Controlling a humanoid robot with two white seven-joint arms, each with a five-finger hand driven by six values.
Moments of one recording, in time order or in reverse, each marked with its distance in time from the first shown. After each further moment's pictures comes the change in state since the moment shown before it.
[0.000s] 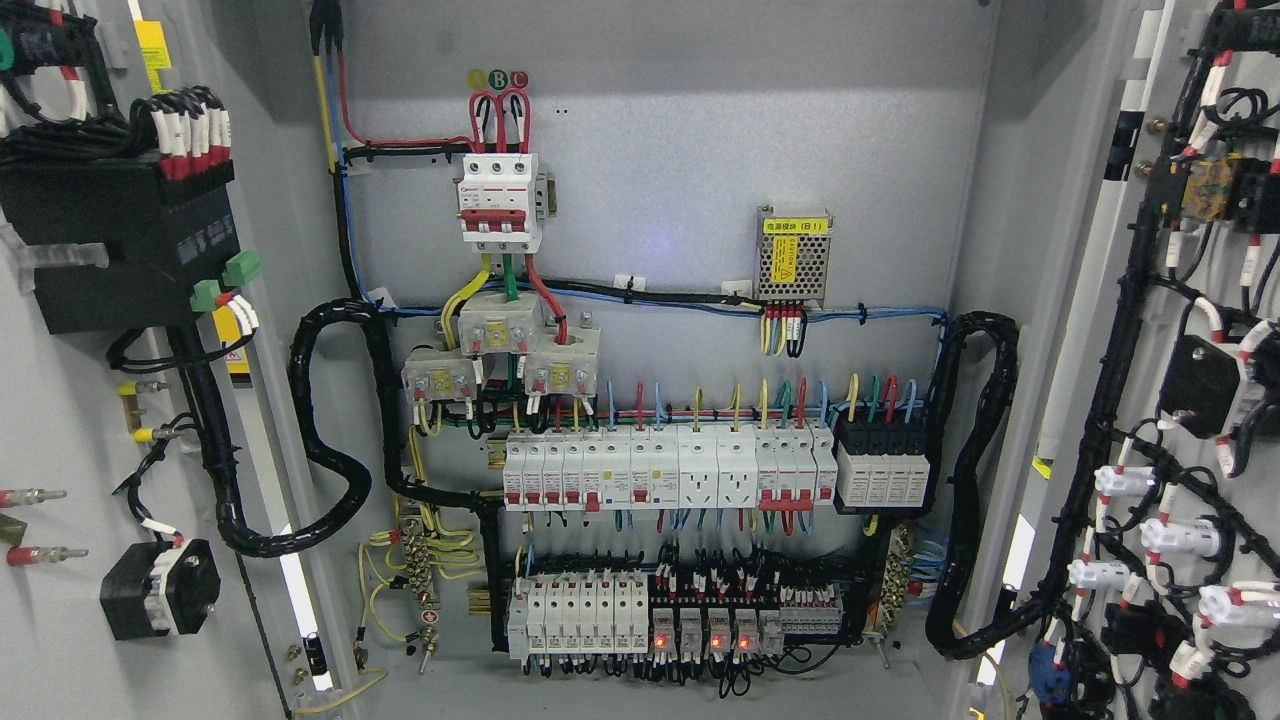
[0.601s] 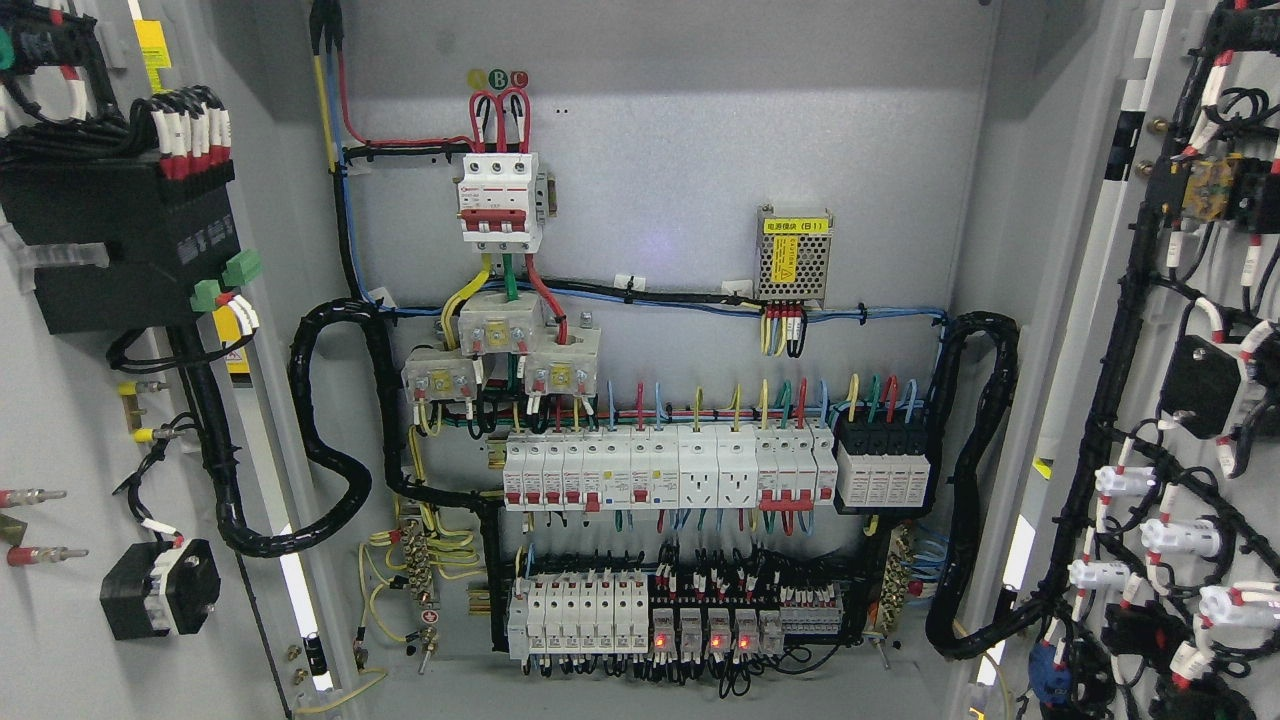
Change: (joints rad) left arm -0.001 0.012 0.000 0.000 0.000 0.000 0.002; right arm -0.009 0.004 0.059 -0.007 0.000 0.000 -0.097
